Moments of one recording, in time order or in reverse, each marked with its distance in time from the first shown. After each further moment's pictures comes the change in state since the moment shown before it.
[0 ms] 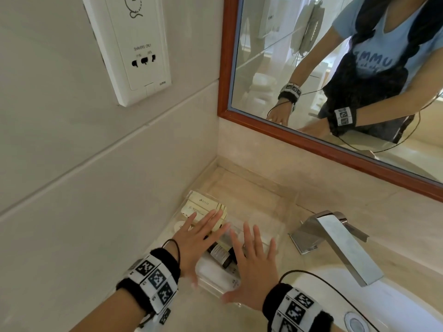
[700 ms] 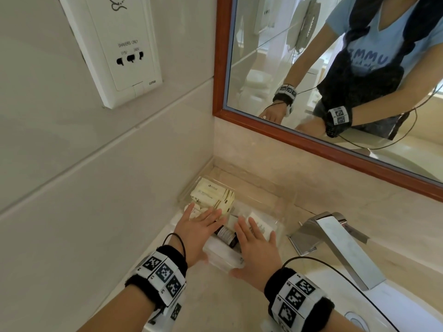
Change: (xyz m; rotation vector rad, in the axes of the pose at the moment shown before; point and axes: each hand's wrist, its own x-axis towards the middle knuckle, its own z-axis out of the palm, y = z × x) left_hand 0.024 0.000 -0.021 -0.015 0.042 -0.138; right_hand 0.018 0.010 -0.046 -0.023 -0.144 -0.006
